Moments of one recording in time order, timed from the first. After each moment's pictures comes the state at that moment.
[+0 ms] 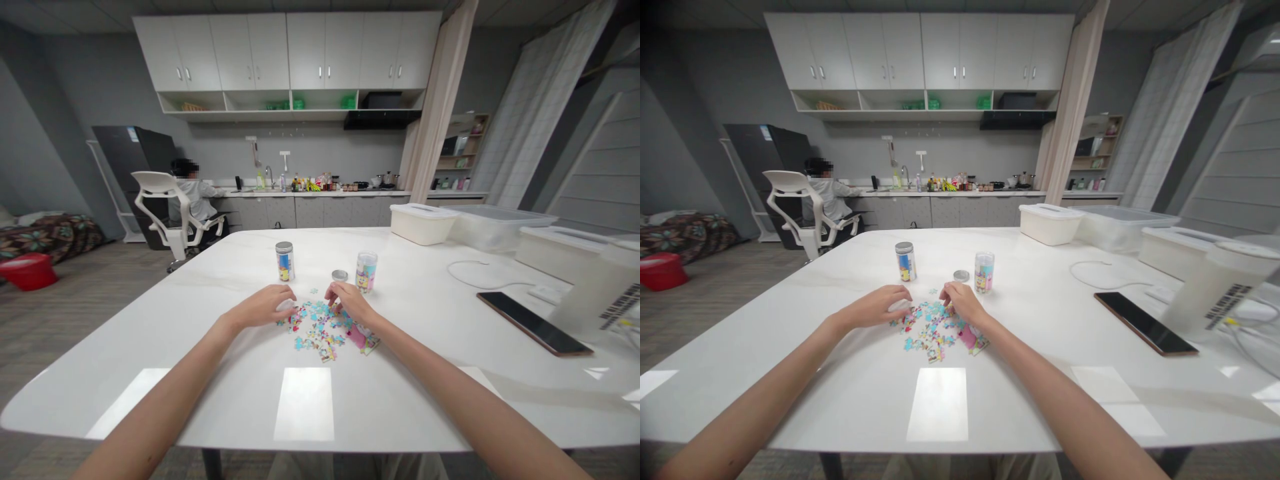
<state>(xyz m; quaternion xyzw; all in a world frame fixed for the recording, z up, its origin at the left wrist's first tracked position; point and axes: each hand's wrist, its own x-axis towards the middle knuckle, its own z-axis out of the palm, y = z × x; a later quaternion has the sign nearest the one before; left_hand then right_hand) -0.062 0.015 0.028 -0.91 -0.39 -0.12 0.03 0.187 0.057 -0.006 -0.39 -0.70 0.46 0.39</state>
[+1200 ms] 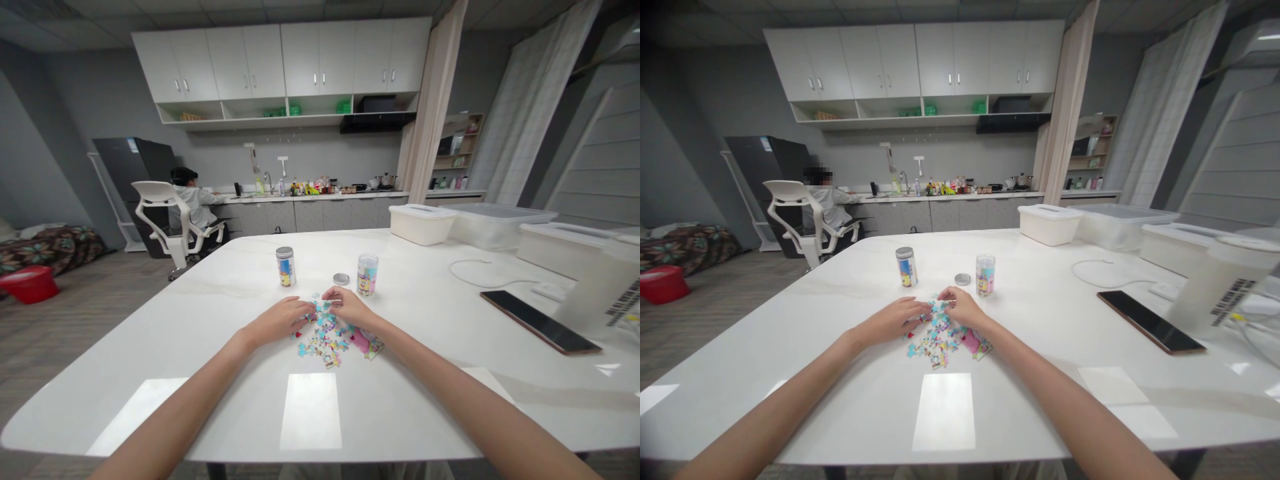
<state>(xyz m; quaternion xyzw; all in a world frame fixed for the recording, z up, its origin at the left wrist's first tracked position) -0.034 0.011 0.012 -0.94 -0.33 -0.13 0.02 0.183 0.070 -0.024 -0.35 -0.75 0.41 0.39</state>
